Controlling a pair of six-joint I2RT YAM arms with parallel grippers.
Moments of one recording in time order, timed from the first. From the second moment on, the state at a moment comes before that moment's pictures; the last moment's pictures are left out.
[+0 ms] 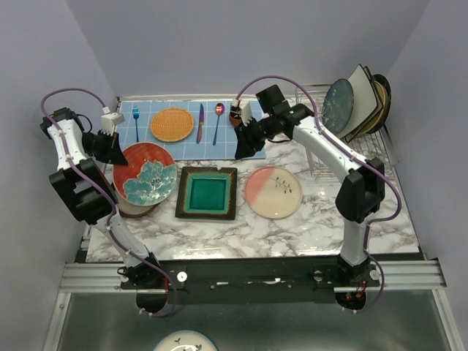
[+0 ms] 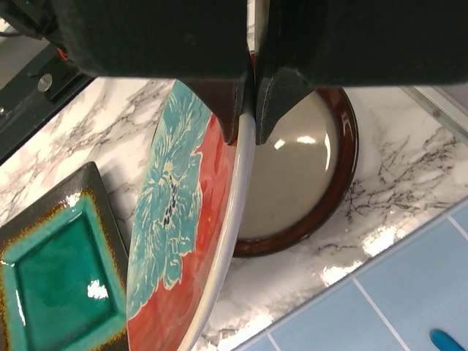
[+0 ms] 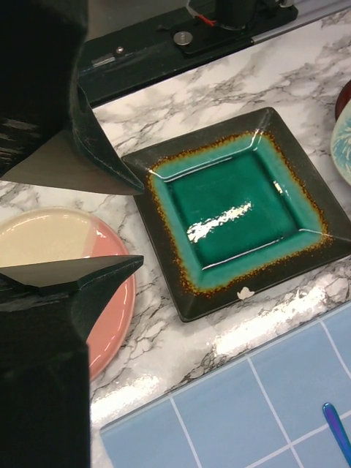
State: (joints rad) left arm 0.54 1.95 1.80 -1.38 0.72 0.98; right arm 0.58 1.95 1.86 -0.81 -0.63 -0.21
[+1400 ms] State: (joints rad) left arm 0.57 1.90 1.76 -1.40 0.76 1.07; right arm 0.58 1.95 1.82 -0.80 -0.65 -0.21
